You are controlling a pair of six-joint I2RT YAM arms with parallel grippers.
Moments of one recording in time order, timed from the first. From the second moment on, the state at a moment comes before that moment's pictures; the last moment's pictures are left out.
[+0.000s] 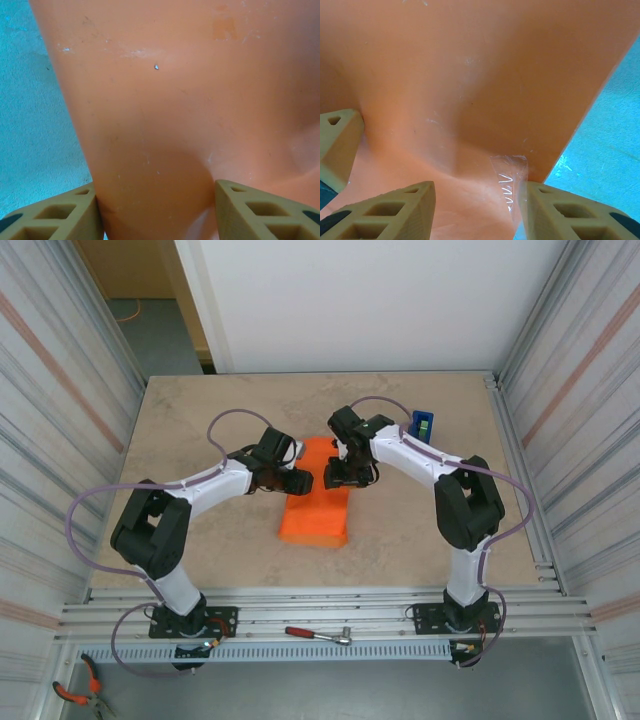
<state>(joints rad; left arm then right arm) -0.56 1.70 1.07 -0.39 0.16 -0.27 0.63 1.92 1.53 -0.96 -0.18 0.49</state>
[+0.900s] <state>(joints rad) -0.56 1.70 1.07 -0.39 0.16 -0.27 0.62 1.92 1.53 -0.96 -0.18 0.63</state>
